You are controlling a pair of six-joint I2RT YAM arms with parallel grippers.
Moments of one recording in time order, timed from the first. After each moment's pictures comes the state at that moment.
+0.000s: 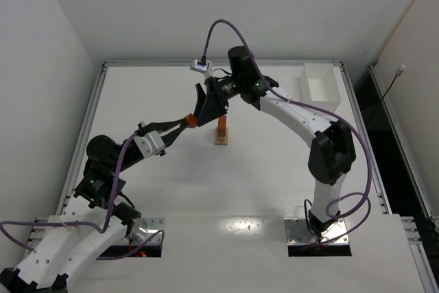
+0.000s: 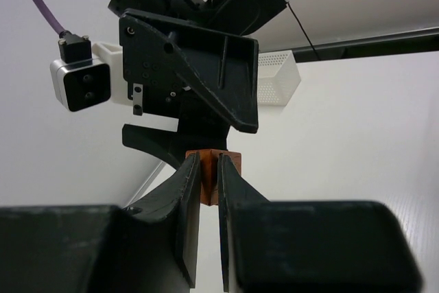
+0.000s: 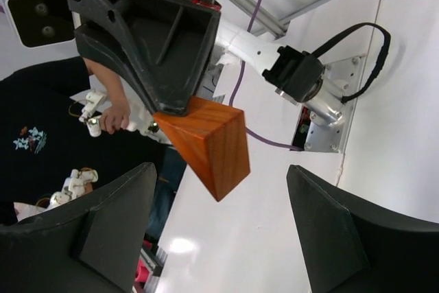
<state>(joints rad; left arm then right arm) -0.50 0.58 0.69 0.12 0.53 0.34 0.61 1.88 1.64 -0.04 -1.50 0.58</state>
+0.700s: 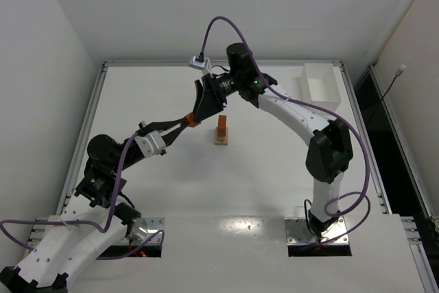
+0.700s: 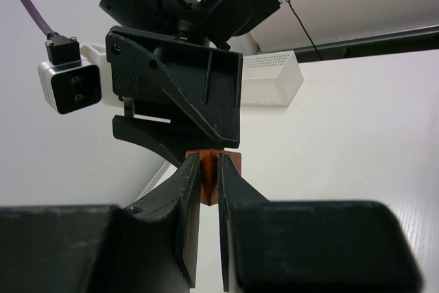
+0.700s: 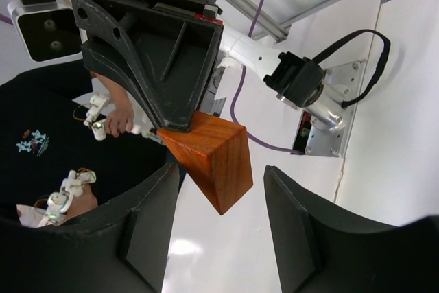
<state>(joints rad) -0.50 0.59 0.69 0.13 0.53 0.35 0.61 1.91 1.70 -0.04 -1.50 0.61</state>
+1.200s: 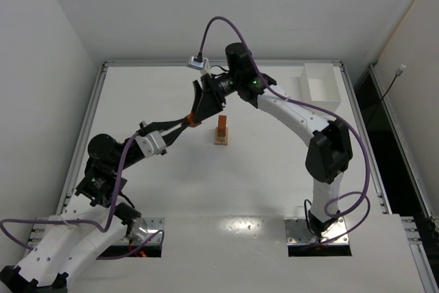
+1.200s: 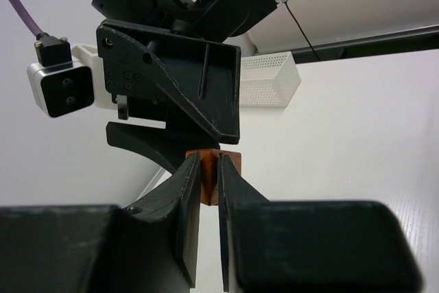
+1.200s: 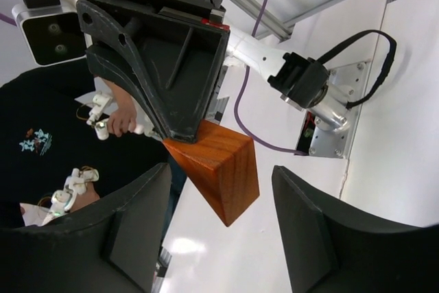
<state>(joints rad) -0.50 0.59 0.69 0.14 0.54 0.36 0.62 1.91 1.70 -0.03 -1.50 0.63</state>
